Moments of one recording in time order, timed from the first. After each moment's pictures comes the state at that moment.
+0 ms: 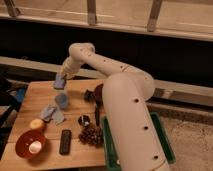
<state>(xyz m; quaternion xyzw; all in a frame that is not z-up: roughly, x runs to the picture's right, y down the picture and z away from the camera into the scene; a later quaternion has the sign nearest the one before) -0.235 -0.090 0.891 -0.36 -0.04 0.70 0.61</state>
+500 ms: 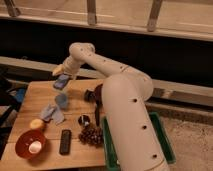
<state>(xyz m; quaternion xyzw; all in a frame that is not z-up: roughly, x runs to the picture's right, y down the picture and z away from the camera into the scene) -0.235 -0.100 0.887 -0.36 -0.06 0.70 0.61</state>
